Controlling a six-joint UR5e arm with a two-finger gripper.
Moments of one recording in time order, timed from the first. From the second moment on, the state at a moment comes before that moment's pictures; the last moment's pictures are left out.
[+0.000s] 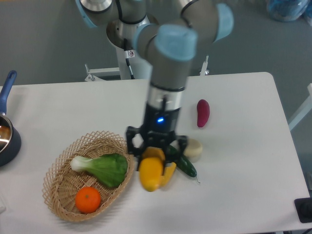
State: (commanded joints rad) arm 2.31 -1.86 -1.66 -0.78 1.28 0.46
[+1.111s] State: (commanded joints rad) arm 2.14 -1.86 -1.86 -0.78 1.46 0.69
